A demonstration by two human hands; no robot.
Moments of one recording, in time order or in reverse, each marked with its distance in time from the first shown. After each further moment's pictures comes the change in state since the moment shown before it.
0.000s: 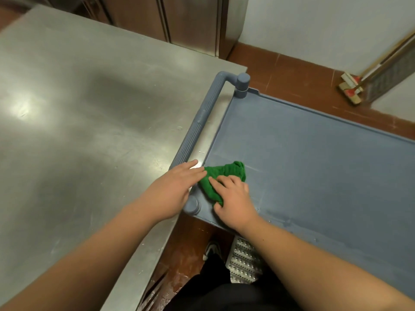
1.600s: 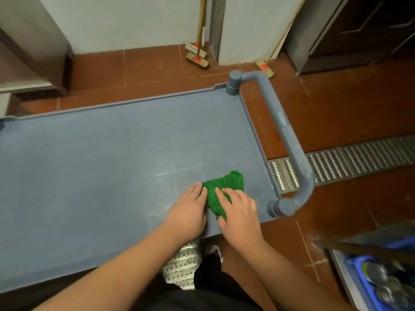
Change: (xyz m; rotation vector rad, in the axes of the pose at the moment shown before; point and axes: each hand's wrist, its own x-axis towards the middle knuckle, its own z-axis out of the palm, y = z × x) left_hand 0.201 0.492 0.276 0.074 -0.422 0.256; right_hand -0.392 0.371 -0.116 -0.029 0.208 0.689
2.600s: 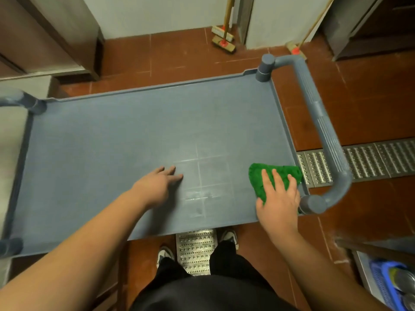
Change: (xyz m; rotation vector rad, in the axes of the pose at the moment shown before) left_hand -0.034 -0.117 -0.050 0.081 -0.250 -0.240; right_hand 0.005 0.029 0.003 -0.118 0.042 0.230
